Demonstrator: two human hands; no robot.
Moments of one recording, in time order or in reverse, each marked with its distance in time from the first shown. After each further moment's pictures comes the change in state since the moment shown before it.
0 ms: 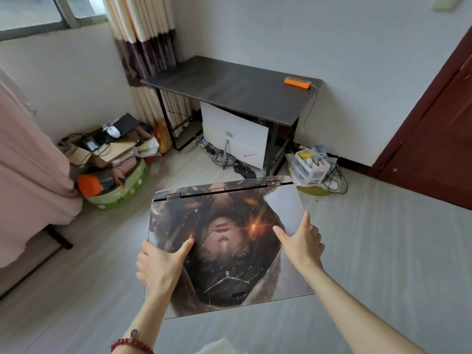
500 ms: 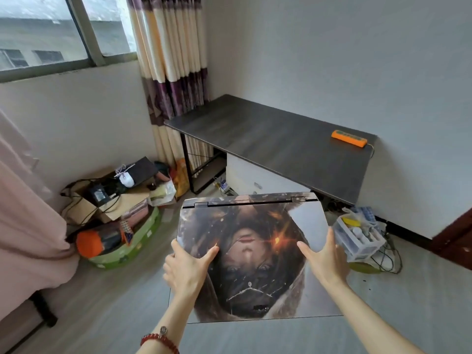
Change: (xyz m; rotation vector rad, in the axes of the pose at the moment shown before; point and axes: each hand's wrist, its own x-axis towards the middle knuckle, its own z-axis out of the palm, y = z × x) left_hand 0.365 0.184 0.071 -0.016 -0.066 0.036; right_hand 0.301 -0.264 0.097 0.001 0.031 -0.031
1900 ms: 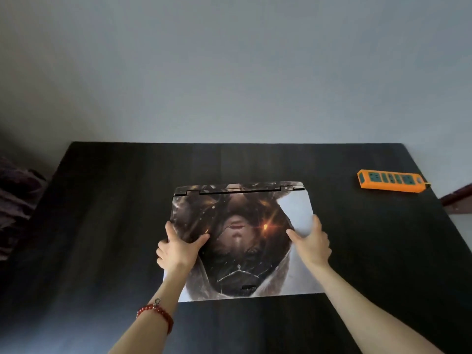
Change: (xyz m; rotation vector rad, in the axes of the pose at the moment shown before) left_hand 0.800 0.577 0.416 0.234 -0.543 0.270; right_hand 0.822 -0.314 0.219 0.149 0.156 0.668
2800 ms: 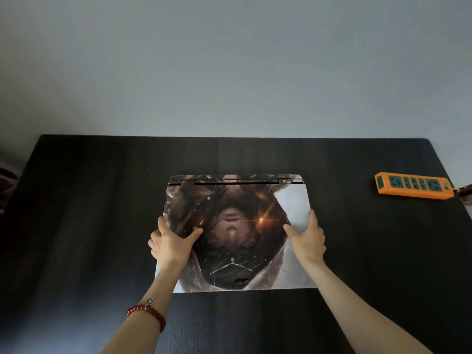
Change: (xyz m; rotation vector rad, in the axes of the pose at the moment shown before) left_hand 0.068 0.035 0.024 0.010 0.014 0.041; right_hand 0.066 -0.031 0.034 0.009 -0.049 0.026
